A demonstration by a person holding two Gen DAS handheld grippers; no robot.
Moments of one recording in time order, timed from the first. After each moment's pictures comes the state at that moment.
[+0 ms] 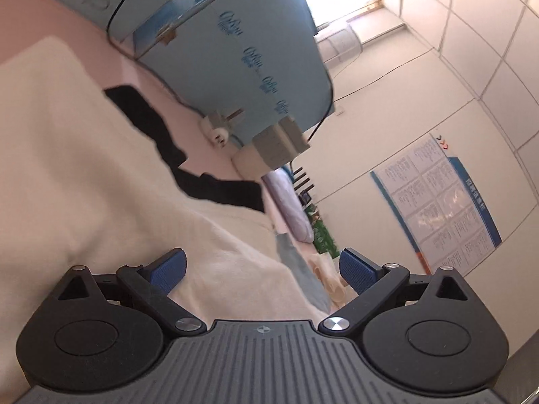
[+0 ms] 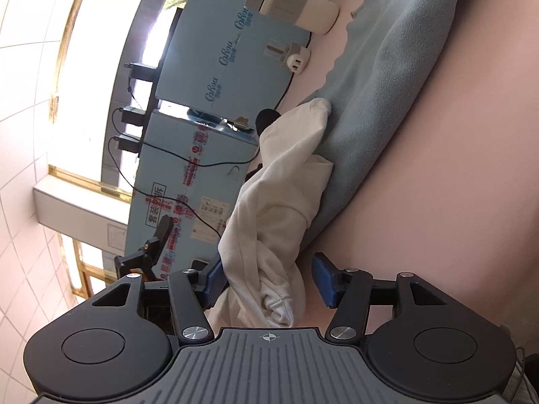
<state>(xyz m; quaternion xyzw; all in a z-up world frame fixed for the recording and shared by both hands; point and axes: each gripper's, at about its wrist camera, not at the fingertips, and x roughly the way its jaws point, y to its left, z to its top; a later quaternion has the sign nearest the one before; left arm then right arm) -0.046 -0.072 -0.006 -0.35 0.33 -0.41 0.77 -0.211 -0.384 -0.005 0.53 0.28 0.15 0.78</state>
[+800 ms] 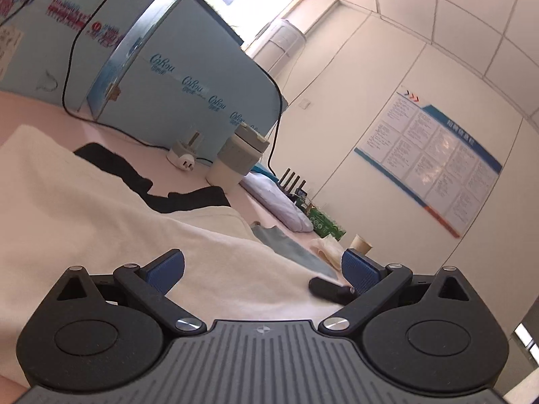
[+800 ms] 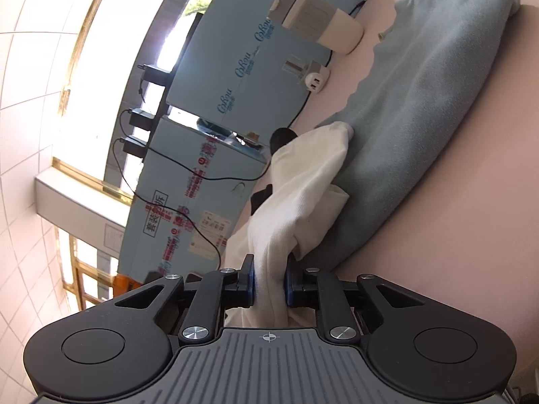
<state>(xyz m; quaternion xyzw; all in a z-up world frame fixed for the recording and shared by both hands) -0.130 -0.069 0.043 -0.19 0.22 -0.44 0.85 -0.195 -0.381 0.006 0.50 0.25 0.15 0.82</state>
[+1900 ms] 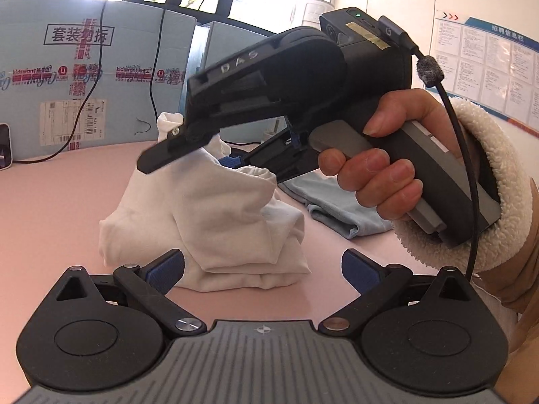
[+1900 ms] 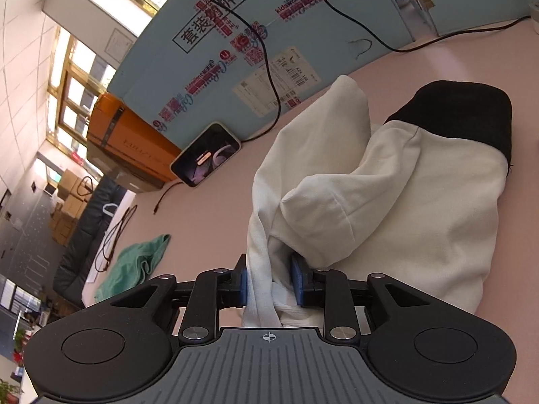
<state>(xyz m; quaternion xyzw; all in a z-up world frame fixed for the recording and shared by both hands) -0.198 -0.007 0.031 -0.04 0.22 -0.31 0.92 -0.058 -0.163 0.074 0.23 0.45 0.29 0.81</state>
